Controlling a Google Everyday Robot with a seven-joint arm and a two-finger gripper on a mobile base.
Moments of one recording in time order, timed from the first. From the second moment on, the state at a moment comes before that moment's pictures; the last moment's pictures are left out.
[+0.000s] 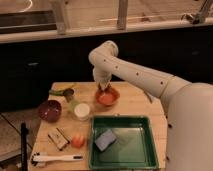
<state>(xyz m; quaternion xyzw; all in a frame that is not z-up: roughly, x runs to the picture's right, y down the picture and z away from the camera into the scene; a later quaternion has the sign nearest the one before) -0.009 -0.016 0.810 -0.21 -0.14 -0.38 0.89</state>
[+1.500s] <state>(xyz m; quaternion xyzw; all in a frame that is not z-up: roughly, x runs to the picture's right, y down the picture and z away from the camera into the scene) 0.005 -0.013 0.826 -0.22 -0.15 -0.34 0.90</state>
